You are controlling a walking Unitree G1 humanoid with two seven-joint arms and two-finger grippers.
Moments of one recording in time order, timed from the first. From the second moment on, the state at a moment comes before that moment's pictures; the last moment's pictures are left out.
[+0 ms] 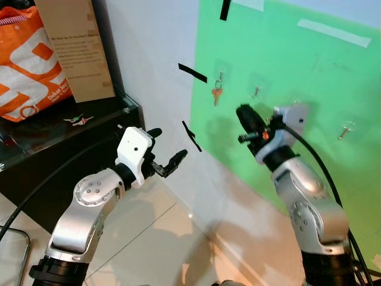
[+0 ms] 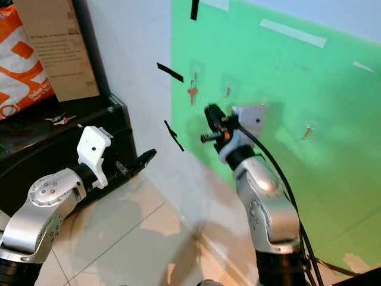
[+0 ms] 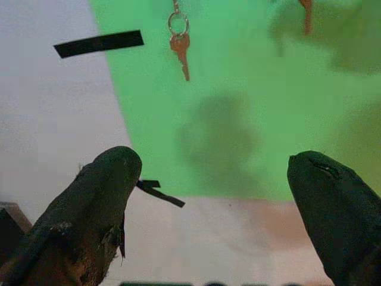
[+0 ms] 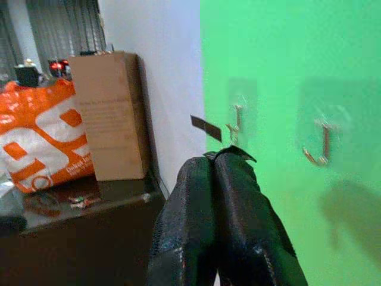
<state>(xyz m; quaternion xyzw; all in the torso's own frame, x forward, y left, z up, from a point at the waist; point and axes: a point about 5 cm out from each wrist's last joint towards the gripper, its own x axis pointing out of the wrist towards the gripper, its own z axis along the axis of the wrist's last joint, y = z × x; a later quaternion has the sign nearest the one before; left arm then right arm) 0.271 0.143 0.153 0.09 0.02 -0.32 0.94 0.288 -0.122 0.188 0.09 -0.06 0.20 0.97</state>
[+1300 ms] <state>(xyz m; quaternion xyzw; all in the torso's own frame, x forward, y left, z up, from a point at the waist) 0.267 0.140 0.158 0.08 0.02 -0.35 0.93 0.318 -0.120 0.193 0.13 -0.06 0.14 0.98</state>
